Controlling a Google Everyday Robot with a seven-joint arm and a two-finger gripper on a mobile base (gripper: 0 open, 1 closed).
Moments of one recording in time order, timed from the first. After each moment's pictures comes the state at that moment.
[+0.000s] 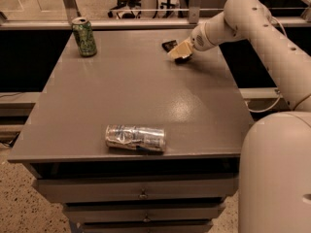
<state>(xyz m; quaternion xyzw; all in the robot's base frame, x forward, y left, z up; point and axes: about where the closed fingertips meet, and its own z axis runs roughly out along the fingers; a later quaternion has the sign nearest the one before) 0.815 -0.125 0.848 -0.37 0.83 0.15 0.40</state>
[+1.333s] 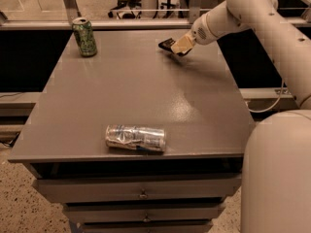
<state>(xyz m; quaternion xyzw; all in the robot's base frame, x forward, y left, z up) 0.796 -0.120 0.877 -0.39 0.82 0.14 0.39</state>
